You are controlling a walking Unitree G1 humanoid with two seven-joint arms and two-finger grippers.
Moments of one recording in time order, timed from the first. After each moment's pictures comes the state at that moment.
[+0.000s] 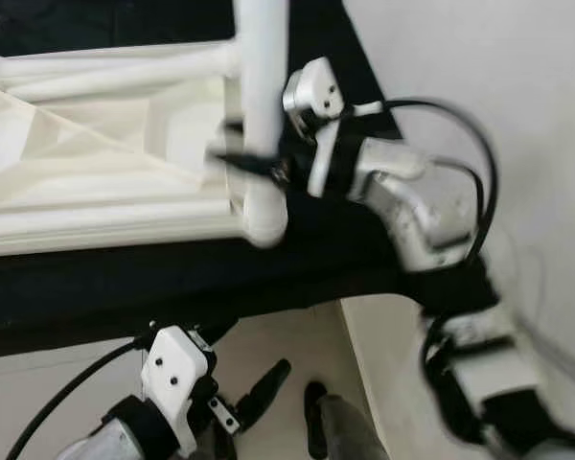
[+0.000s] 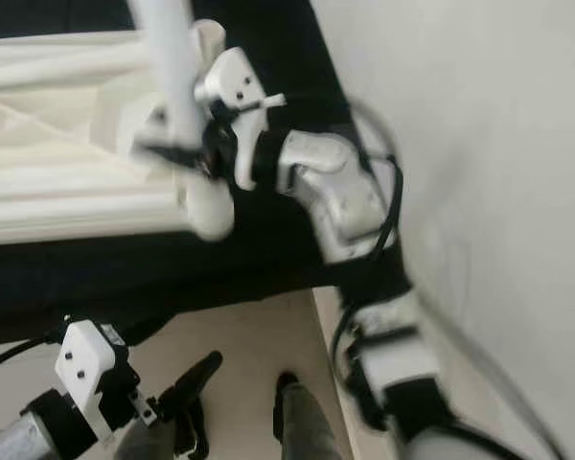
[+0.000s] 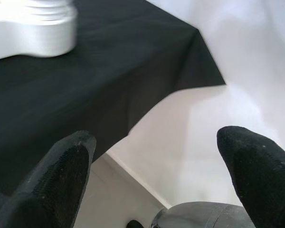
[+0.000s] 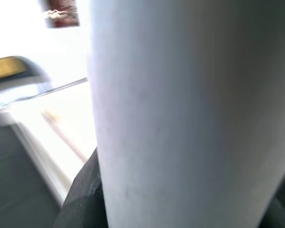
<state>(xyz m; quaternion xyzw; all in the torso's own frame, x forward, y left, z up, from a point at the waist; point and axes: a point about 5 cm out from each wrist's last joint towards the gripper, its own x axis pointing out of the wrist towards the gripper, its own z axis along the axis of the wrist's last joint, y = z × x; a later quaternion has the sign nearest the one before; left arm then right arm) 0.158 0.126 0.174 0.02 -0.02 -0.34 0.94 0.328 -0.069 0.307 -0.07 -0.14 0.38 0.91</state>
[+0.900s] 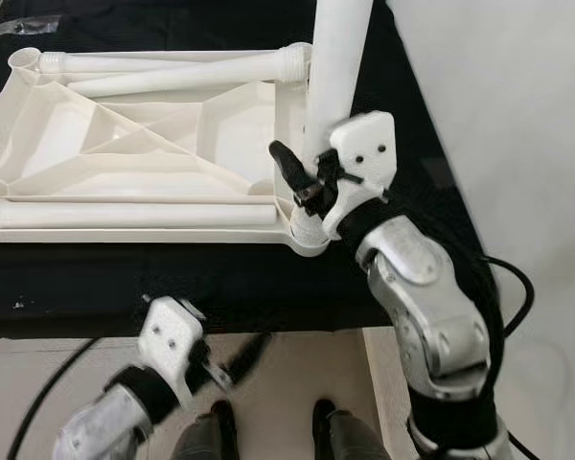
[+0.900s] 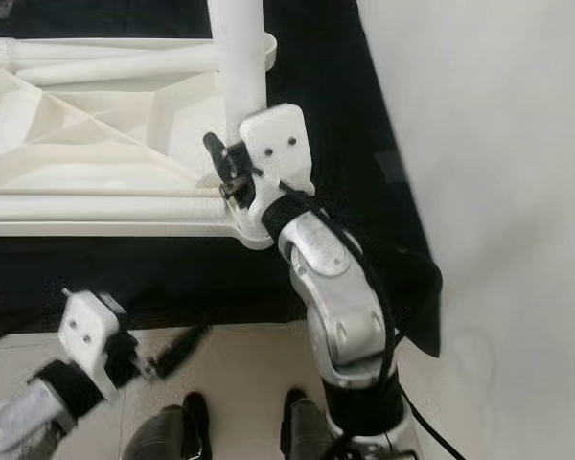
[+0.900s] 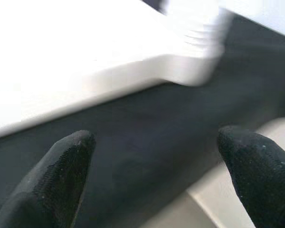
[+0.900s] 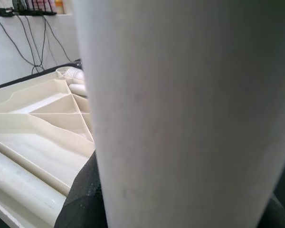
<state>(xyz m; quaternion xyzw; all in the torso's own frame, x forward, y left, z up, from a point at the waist) 0.206 0.154 0.181 0.04 -0.07 -0.23 0.97 0.278 -0.065 0.277 -0.08 -0.16 0.24 0.95</state>
